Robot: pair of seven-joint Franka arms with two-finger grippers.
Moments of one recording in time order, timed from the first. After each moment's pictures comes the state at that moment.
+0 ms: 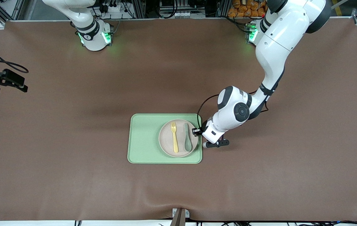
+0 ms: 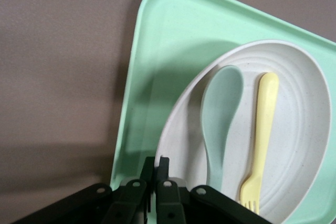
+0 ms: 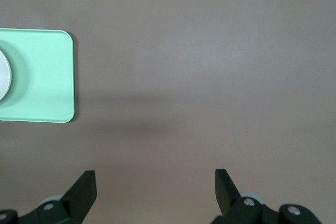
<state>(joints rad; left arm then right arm) -0.28 0.82 -0.35 -1.60 -0.24 2.60 -0.48 -0.02 0.04 -0.02 -1.55 0.03 1.58 -0.08</state>
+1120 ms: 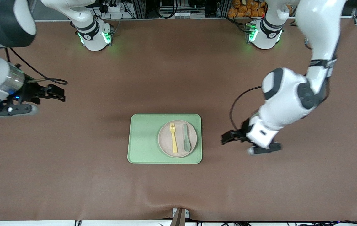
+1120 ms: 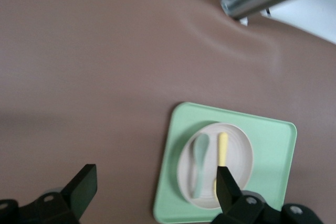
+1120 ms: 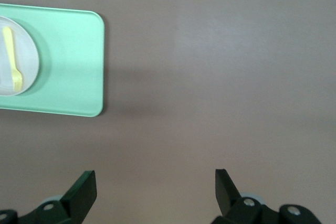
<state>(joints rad) -0.10 0.44 -0.27 -1.52 -0.21 2.21 -0.42 0.16 0.17 -0.01 -1.52 0.05 1.61 0.06</state>
